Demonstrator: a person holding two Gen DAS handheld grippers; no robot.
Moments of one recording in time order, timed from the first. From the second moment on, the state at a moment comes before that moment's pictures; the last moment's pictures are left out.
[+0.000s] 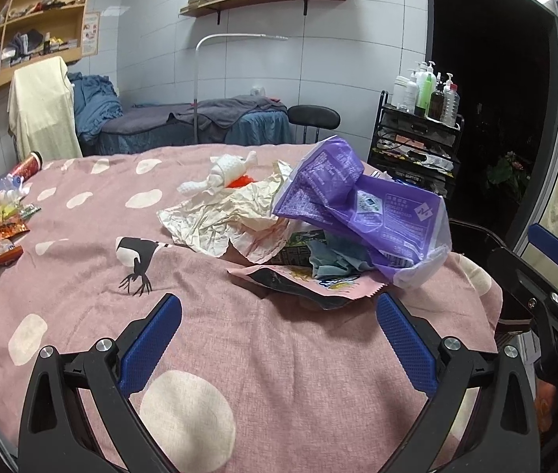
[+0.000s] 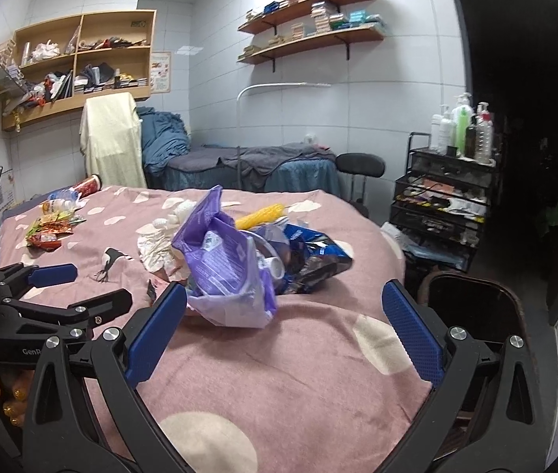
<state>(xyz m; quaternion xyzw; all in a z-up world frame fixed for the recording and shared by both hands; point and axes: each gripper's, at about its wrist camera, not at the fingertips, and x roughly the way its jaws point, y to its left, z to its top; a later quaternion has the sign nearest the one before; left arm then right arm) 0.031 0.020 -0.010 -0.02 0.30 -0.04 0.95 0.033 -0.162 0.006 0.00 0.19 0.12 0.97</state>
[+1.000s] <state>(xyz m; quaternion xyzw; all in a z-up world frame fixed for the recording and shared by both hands) 0.061 0.030 -0.013 -0.05 0.35 -0.09 0.93 0.092 -0.140 0.012 0.00 0.25 0.23 0.94</state>
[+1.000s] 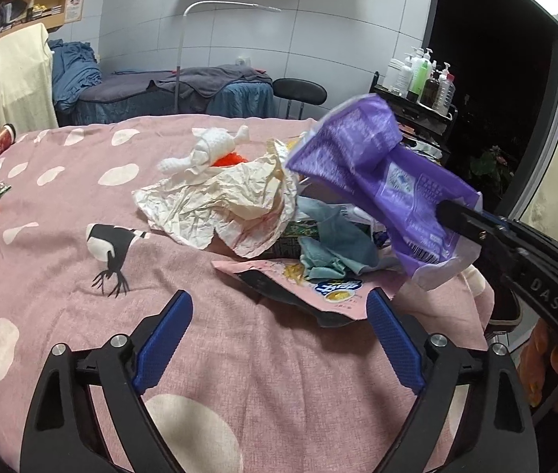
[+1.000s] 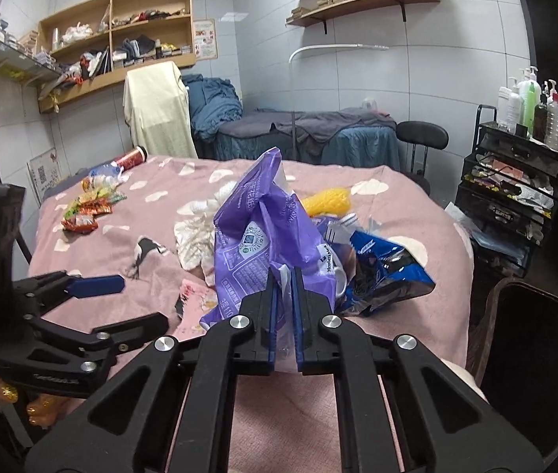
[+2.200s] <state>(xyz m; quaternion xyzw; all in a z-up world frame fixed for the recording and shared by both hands) 0.092 -0.025 -0.001 -0.03 0.38 -0.16 0.91 0.043 -0.208 0.030 0.04 0.18 0.13 0.97</state>
